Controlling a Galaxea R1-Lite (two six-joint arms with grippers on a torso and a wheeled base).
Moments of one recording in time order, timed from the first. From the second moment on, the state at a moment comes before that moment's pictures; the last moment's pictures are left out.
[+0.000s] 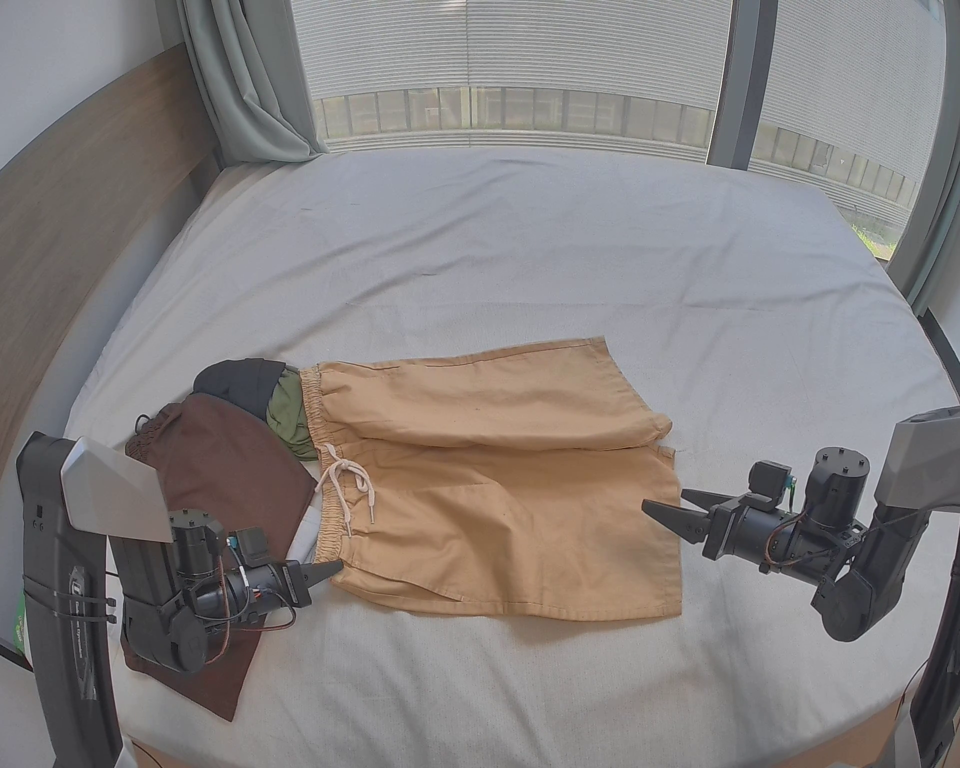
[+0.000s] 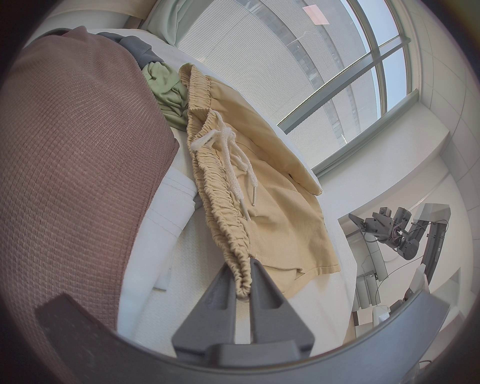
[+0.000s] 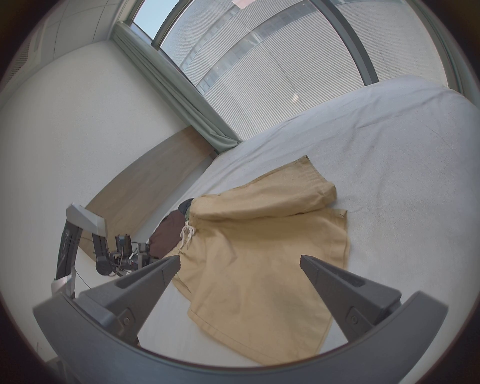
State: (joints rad) left arm -0.06 2.46 -0.46 -1.55 -0.65 -0.36; right arm 0.22 2.15 -0.39 -1.54 0.50 0.33
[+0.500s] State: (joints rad) left arm -0.06 2.46 -0.46 -1.55 -0.65 -0.35; right arm 0.18 2.25 -0.27 -1.54 0.50 0.19
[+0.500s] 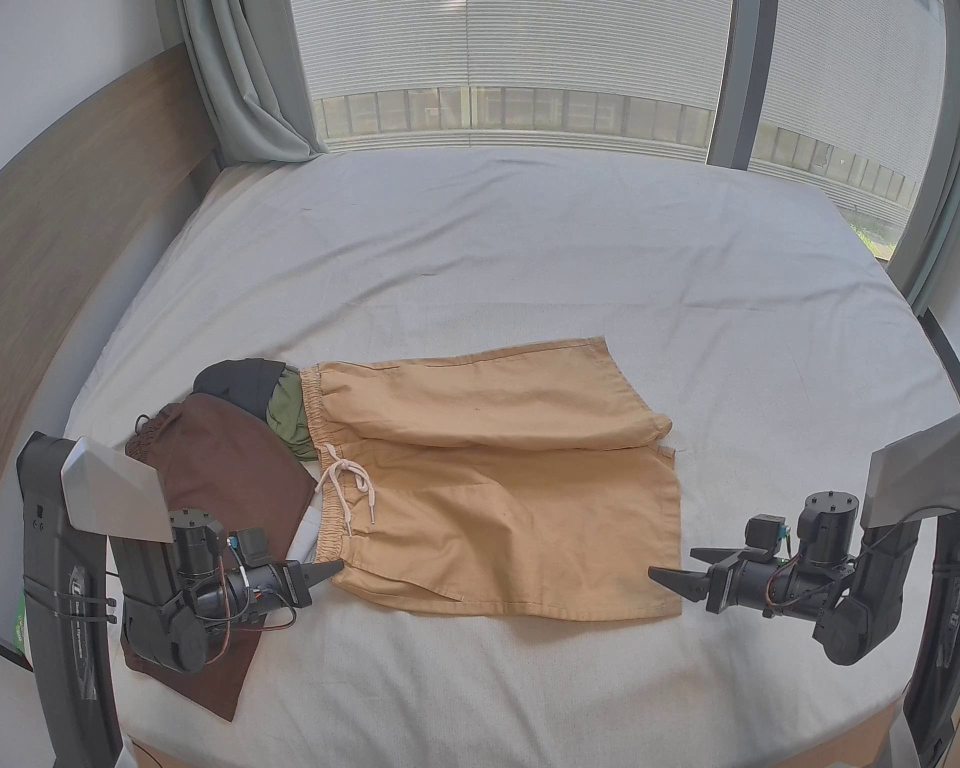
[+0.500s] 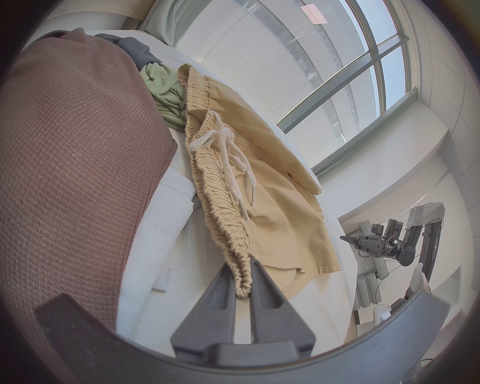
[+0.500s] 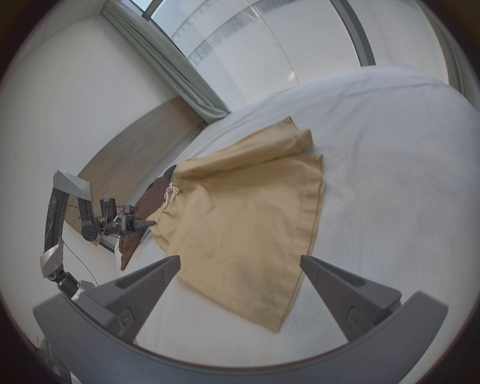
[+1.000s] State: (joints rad) left arm -0.06 2.46 -0.45 -1.55 -0.65 -0.35; right arm 0.18 2.34 -0.22 -1.54 0.50 0.18
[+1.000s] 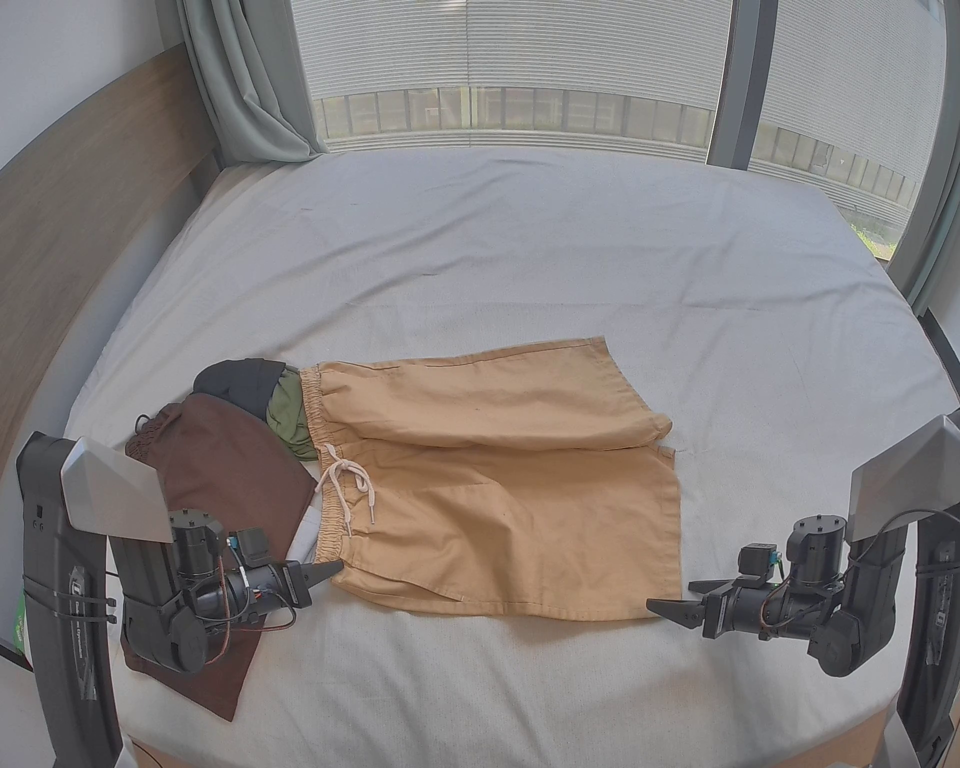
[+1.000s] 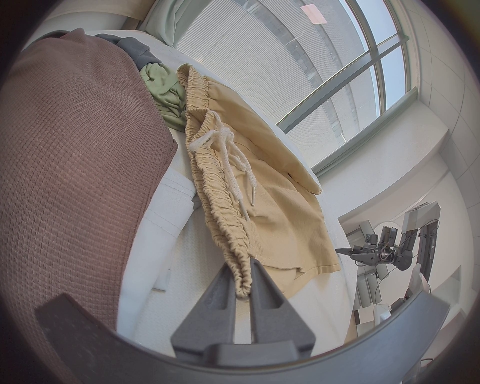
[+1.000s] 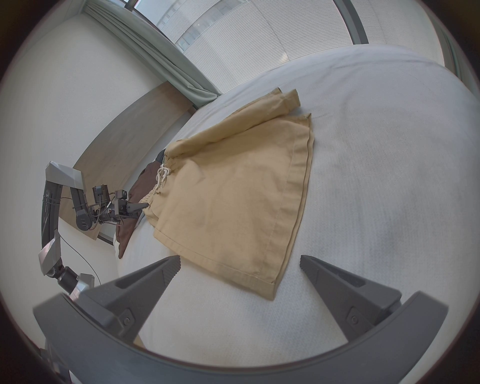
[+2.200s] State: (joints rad) left arm -0.06 2.46 -0.46 -1.55 -0.65 -0.35; right arm 0.20 2.43 -0.31 -1.54 0.50 0.30
